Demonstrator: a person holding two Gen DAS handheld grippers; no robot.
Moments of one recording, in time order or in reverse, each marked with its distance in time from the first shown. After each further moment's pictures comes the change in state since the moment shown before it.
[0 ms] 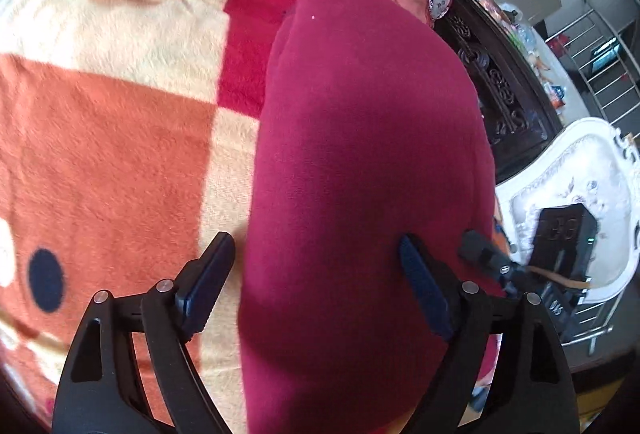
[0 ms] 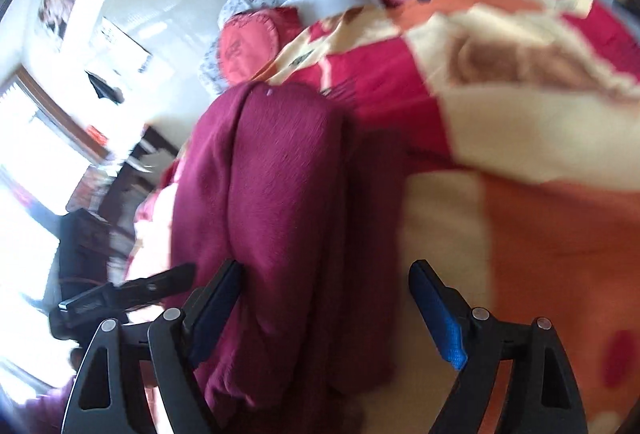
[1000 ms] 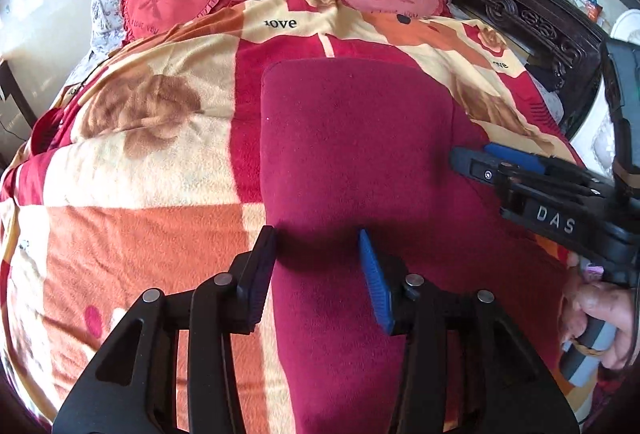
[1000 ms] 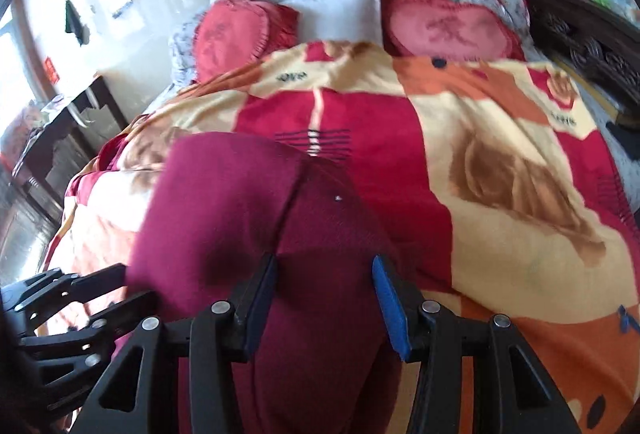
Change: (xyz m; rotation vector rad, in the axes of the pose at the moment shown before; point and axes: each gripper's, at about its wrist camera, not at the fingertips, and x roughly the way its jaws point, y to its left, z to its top) left arm -0.011 -0.065 0.011 0.339 -0.104 0.438; right arm 0.019 0.059 0.052 -0.247 -0.024 -0.372
